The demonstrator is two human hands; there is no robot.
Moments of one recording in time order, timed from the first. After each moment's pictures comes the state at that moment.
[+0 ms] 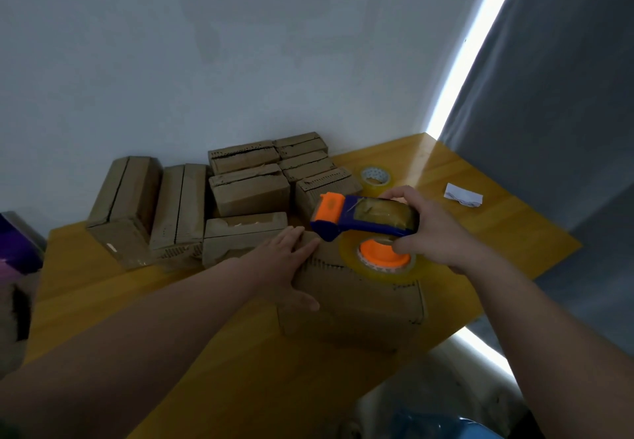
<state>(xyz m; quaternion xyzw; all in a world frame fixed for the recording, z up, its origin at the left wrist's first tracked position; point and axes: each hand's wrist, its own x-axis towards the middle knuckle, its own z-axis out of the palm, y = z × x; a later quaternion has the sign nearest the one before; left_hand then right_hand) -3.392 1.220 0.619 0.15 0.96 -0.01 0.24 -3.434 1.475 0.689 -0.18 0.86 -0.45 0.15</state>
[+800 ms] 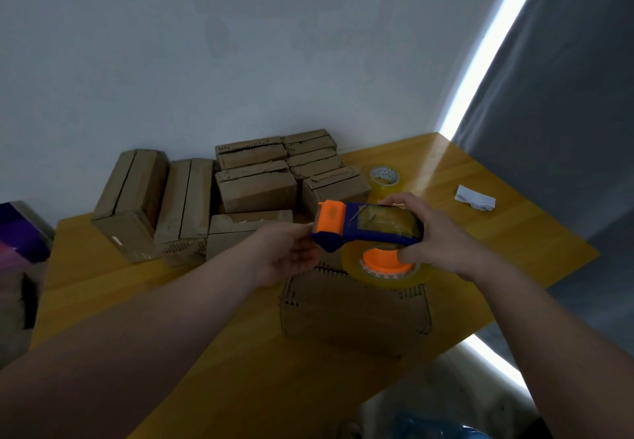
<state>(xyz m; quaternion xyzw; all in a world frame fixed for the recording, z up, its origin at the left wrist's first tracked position) -3.390 1.233 0.651 -0.25 0.56 0.77 0.19 -3.443 1.475 0.680 -0.23 0.84 -0.45 0.19</state>
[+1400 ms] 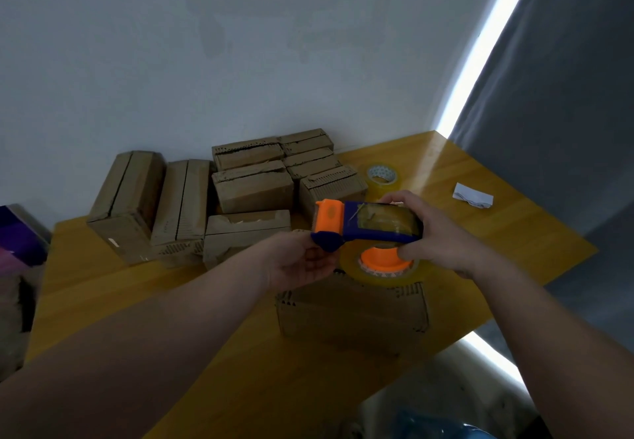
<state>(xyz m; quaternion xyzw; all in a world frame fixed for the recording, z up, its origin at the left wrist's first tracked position) -3.394 1.249 0.641 -0.26 0.51 0.78 0.25 -3.442 1.478 0.683 -0.23 0.82 -0.49 0.21</state>
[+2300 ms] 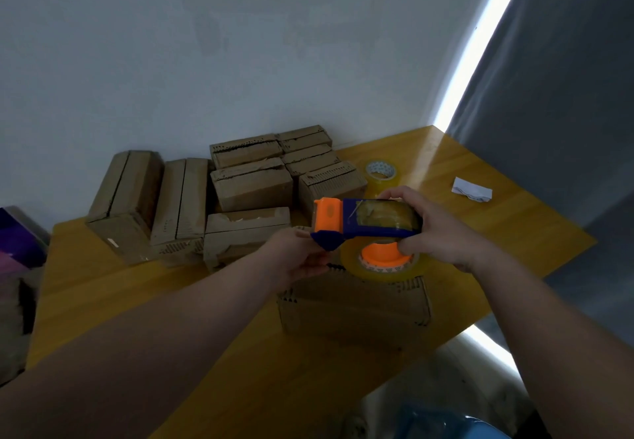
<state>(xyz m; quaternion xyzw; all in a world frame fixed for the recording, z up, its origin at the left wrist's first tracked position) -3.386 1.256 0.643 -0.26 0.62 0.72 0.18 -3.439 1.478 0.682 -0.22 0.80 -0.51 0.22</state>
